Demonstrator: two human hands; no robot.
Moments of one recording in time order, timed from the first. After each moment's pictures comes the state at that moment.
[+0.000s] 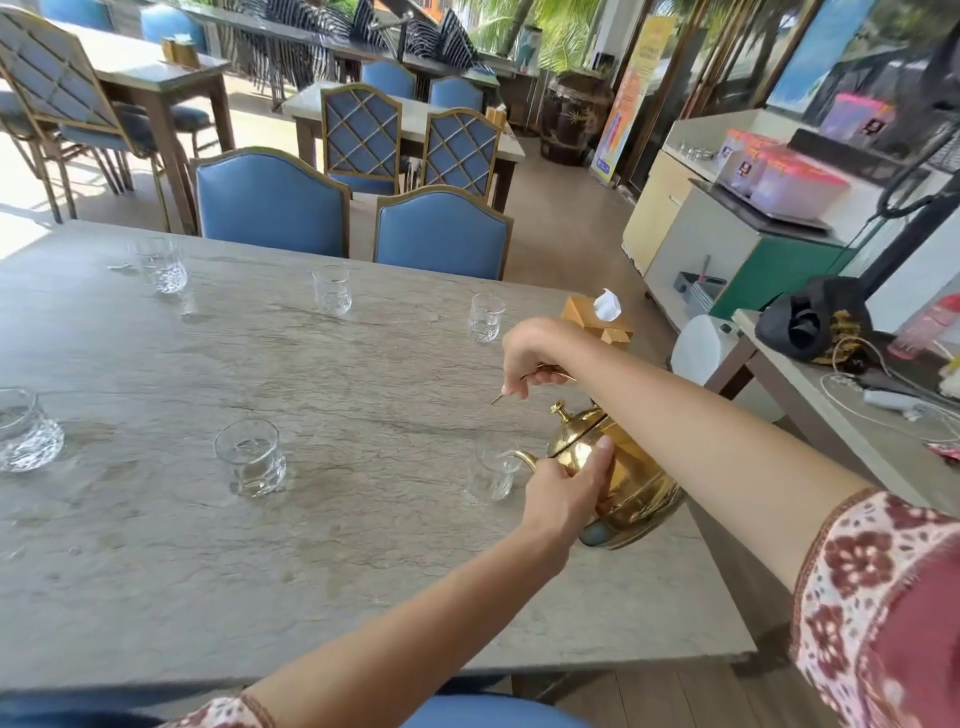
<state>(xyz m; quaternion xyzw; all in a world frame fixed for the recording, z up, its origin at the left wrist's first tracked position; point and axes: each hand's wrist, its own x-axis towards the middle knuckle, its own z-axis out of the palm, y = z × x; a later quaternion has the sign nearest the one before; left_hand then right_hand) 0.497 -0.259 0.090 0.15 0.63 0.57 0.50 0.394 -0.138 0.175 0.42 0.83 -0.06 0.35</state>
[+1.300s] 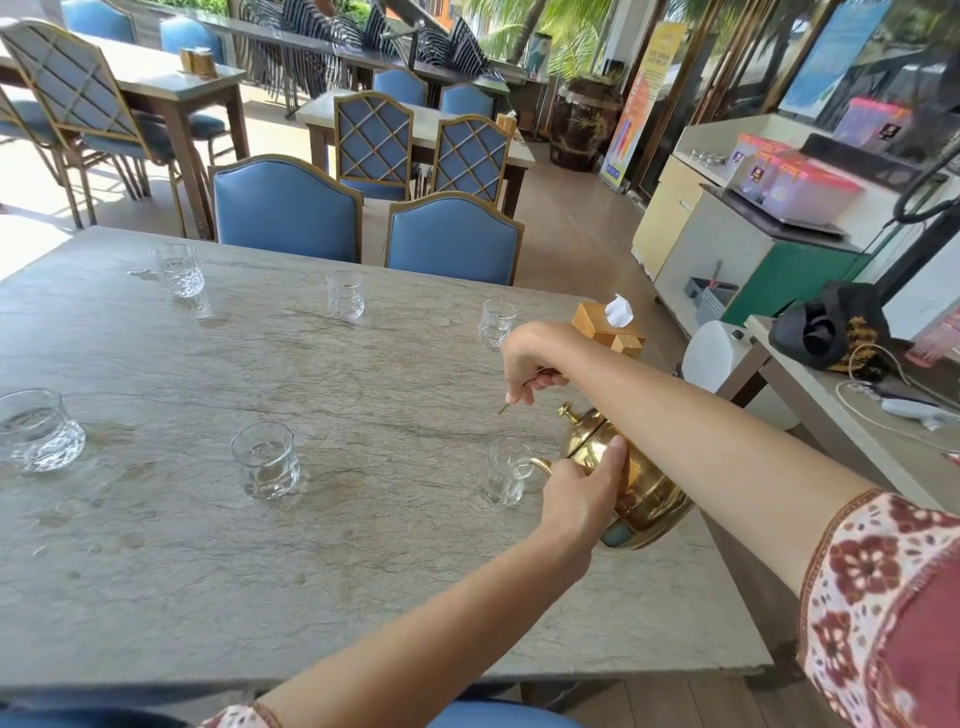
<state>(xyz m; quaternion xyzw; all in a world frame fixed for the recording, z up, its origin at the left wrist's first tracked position) 0.497 -0.258 0.098 0.15 0.61 0.60 0.50 0.381 -0.150 0.175 0.40 0.83 0.01 0.39</state>
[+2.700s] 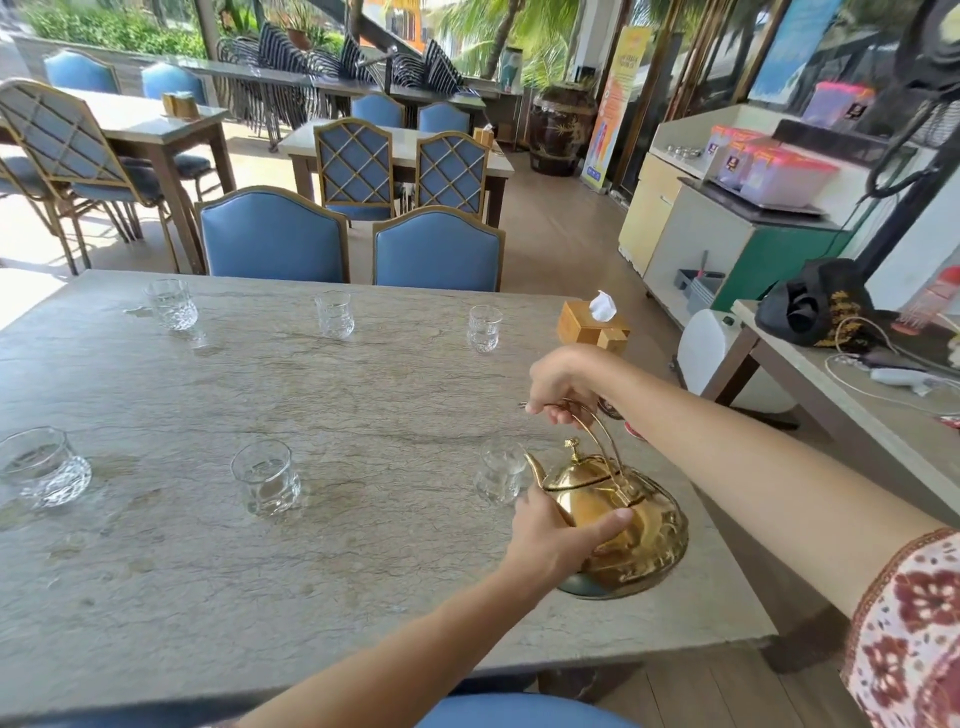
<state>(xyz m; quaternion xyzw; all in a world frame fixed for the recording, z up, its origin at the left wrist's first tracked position) 0.506 -0.299 0.074 0.30 0.72 0.44 0.45 0.450 -0.148 0.168 0.48 0.80 -0.23 0.30</state>
